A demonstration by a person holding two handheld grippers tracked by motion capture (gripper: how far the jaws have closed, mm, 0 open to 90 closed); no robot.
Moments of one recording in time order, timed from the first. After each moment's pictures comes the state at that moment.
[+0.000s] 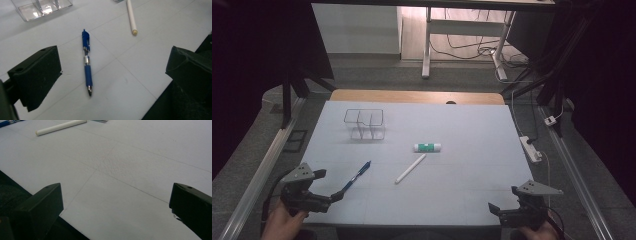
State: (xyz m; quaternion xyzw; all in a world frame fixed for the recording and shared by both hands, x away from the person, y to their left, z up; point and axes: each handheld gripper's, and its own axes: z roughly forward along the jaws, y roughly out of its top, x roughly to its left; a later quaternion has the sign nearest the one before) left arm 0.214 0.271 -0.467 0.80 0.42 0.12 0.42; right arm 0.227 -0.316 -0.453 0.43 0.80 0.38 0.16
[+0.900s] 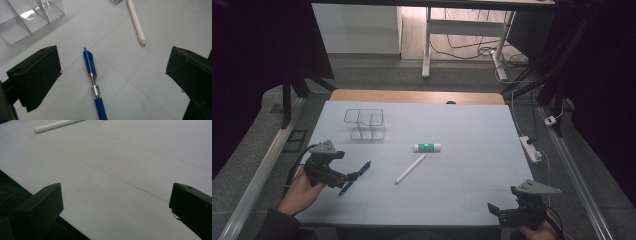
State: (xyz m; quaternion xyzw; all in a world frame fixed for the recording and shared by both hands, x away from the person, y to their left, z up) left arm 0.297 0.254 -0.465 0.84 0.37 0.08 0.39; right arm 0.229 -0.314 -0.454 0.43 0.81 0.37 0.16
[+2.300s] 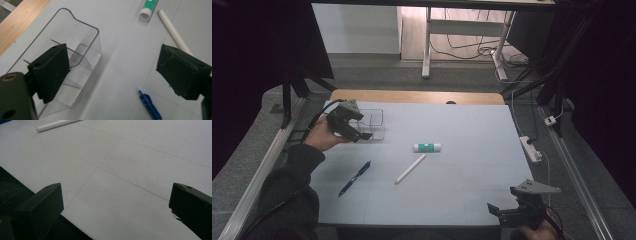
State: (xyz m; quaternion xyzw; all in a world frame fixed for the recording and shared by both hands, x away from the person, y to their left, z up) left arm 0.431 0.237 -0.425 0.91 0.25 0.10 0.31; right arm 0.230 -0.315 -0.455 0.43 0.81 0.37 0.15
